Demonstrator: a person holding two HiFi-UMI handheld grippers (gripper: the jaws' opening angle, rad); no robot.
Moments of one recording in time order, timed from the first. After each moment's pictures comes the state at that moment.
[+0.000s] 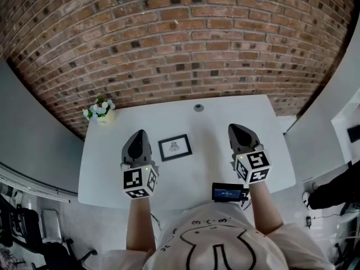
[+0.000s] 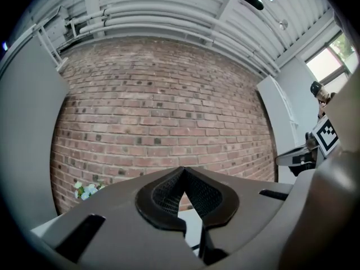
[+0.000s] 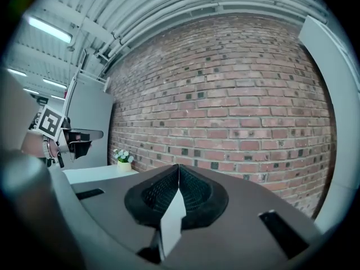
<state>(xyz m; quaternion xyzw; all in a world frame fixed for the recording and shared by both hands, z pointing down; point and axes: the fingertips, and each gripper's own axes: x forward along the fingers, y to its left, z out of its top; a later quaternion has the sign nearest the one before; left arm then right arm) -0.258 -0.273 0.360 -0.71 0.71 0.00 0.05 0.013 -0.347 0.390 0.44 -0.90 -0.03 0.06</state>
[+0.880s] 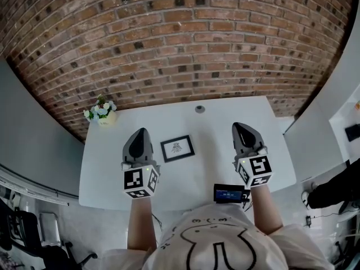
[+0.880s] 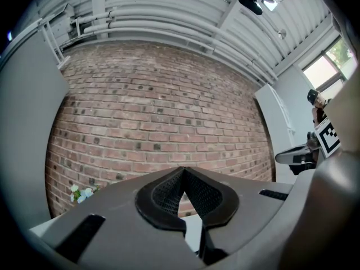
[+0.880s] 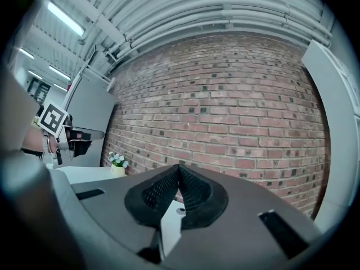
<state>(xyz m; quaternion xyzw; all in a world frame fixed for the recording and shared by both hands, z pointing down) -0.267 -0.268 0.346 -0.72 0.69 0.03 0.06 0.007 -0.328 0.359 0.46 -0.88 -0.09 0.04</state>
